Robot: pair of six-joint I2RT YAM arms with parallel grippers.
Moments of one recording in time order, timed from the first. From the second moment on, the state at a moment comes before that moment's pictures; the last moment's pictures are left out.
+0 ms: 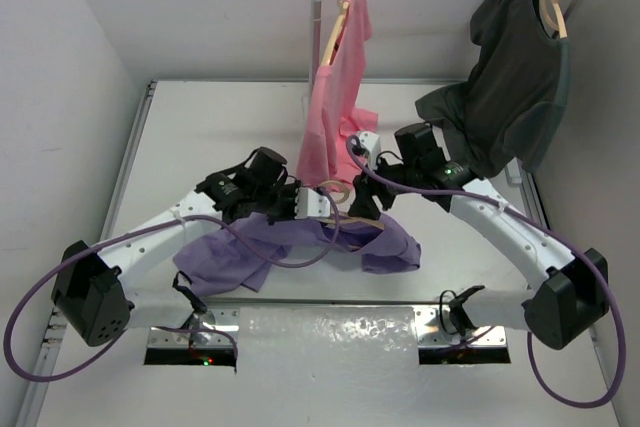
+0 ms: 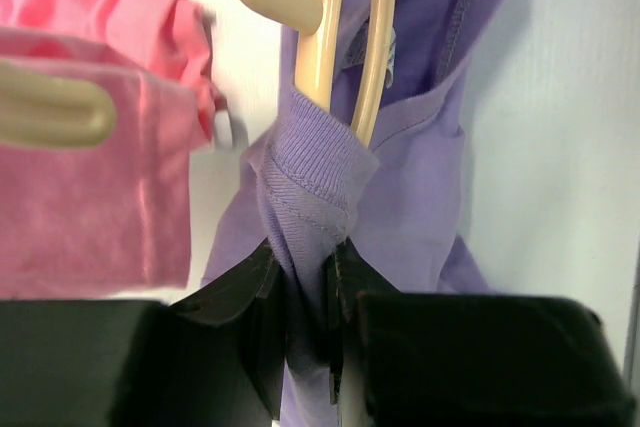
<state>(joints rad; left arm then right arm) -0.68 1.25 0.95 -0.59 0.36 0.88 0.51 1.27 1.01 -0.53 -0.58 -0.23</state>
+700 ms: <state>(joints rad) -0.63 1.28 1.03 -0.63 0.48 0.84 0.62 1.26 0.79 -0.34 -0.60 -0.10</state>
